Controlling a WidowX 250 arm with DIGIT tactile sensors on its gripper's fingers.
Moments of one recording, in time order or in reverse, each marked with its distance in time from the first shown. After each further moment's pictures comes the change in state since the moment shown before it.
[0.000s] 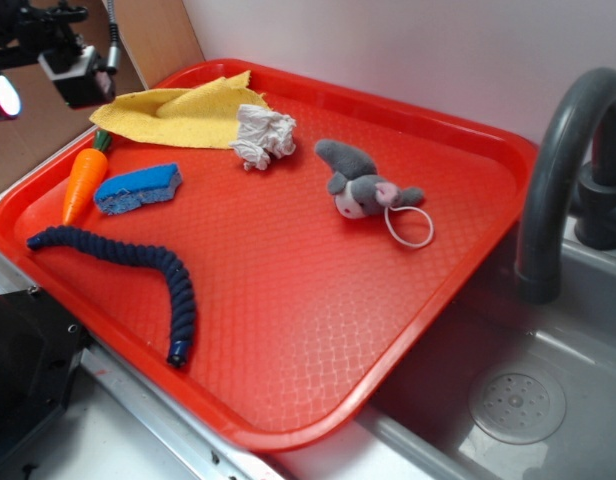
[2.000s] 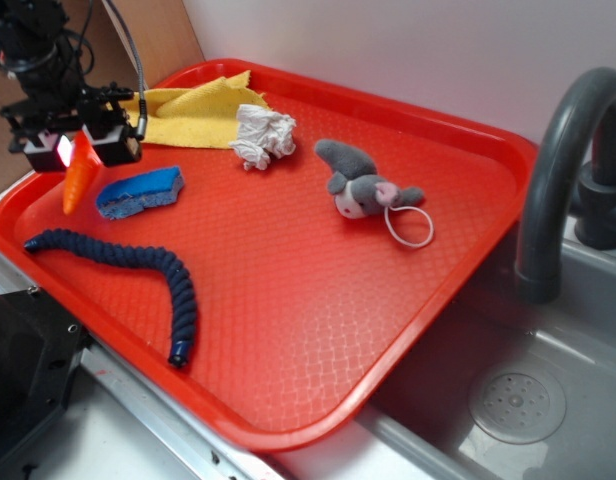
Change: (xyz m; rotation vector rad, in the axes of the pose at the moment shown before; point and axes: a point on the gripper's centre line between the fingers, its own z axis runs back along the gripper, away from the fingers) arm 0.027 -0.001 -0.053 0.033 0.023 -0.089
